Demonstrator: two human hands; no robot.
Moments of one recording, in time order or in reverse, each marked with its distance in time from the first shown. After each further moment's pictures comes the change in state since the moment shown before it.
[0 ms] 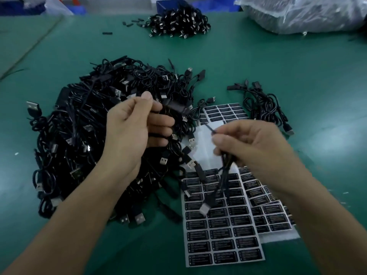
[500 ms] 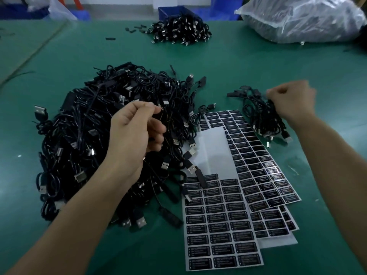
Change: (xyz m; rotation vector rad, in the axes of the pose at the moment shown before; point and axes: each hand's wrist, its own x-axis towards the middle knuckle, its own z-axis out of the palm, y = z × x) left_hand 0.002 0.002 -0.002 -0.020 0.031 -0.020; right_hand 0.124 0.032 -0.107 -0.586 0.619 0.107
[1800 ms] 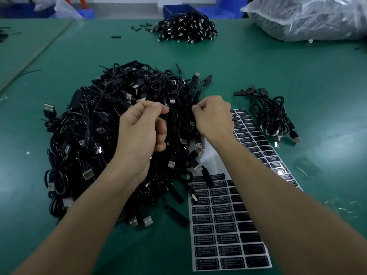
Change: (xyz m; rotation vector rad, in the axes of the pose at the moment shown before) left_hand 0.003 -0.005 -0.001 0.010 0.000 -0.012; right_hand -0.092 -0.093 0.108 -0.019 -0.219 -0.129
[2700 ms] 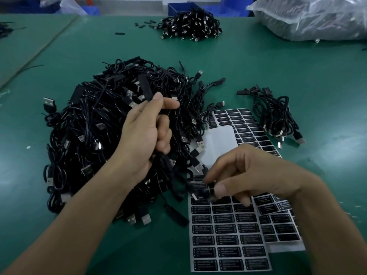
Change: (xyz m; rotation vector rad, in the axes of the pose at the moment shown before) left_hand -0.002 -0.002 -0.001 -0.105 -0.144 -0.035; right_hand -0.070 0.064 -0.087 0.537 -1.135 -0.078
